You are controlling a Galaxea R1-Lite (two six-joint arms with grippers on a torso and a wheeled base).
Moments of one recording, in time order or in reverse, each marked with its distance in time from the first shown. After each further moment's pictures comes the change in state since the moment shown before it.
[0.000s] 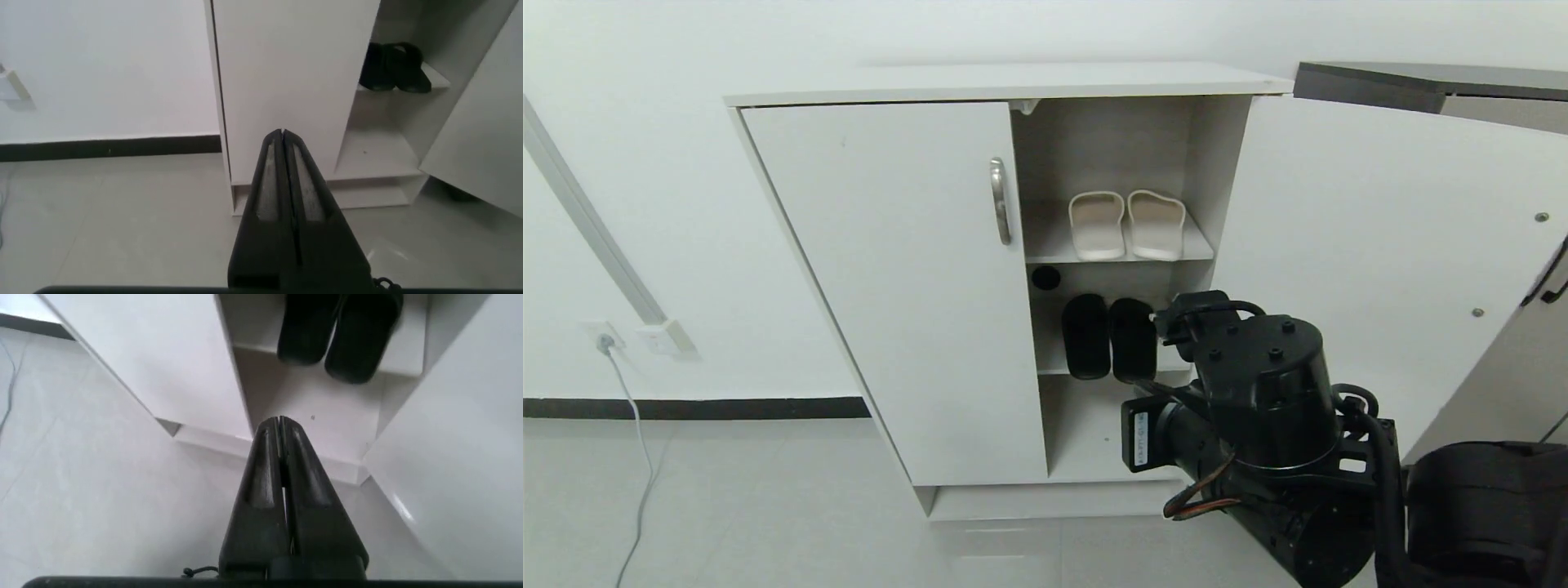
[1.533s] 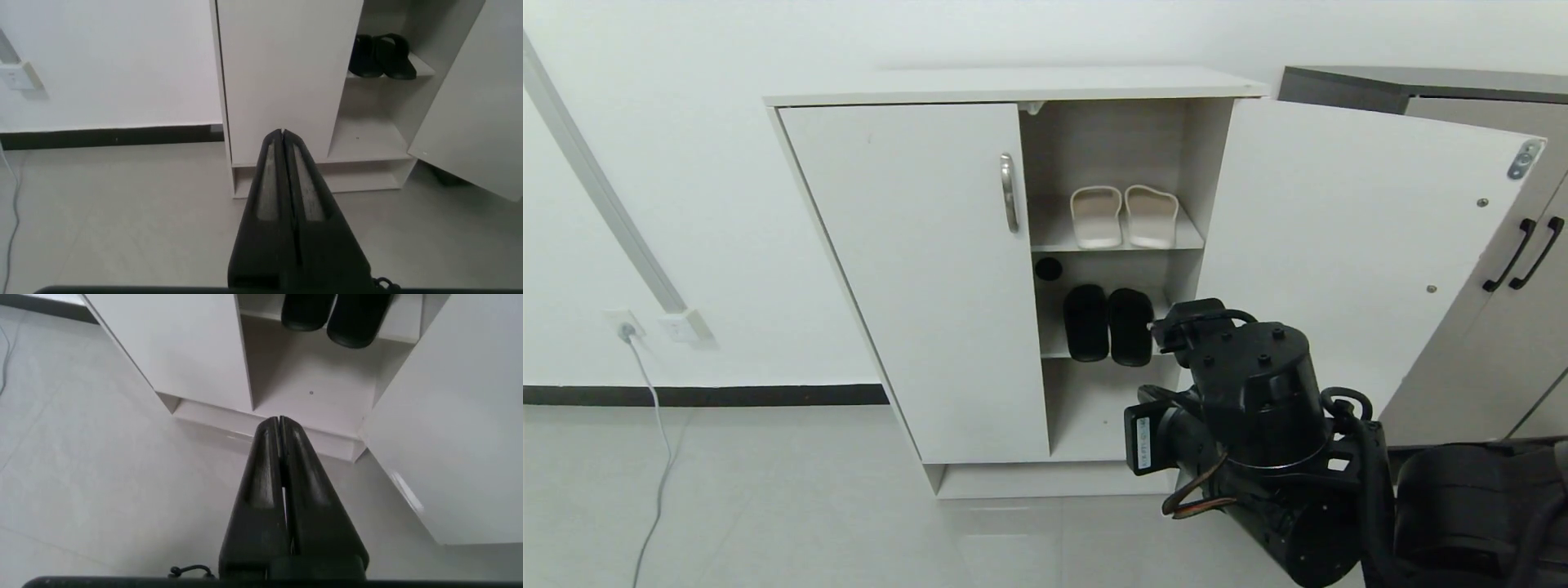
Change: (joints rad) left arm 0.000 0.000 0.000 -0.001 0.000 0.000; right arm -0.019 0.018 0.010 -0.003 0.002 -0.023
